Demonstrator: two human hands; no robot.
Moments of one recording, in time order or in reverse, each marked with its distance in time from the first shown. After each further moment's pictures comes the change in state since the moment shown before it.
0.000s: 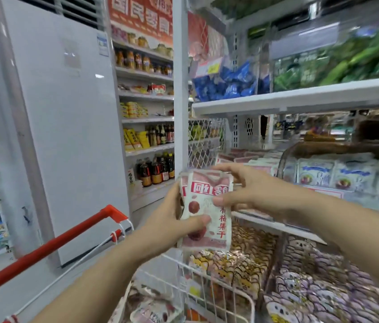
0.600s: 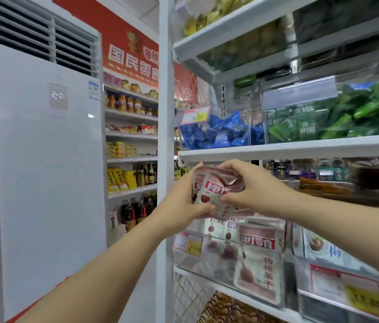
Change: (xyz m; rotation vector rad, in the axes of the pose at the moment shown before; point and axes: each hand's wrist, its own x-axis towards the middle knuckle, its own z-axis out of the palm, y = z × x) left_hand 0.187 0.035 -0.019 0.292 0.013 0.305; right_hand 0.096 -0.031 -0.092 -0.787 0.405 -0.305
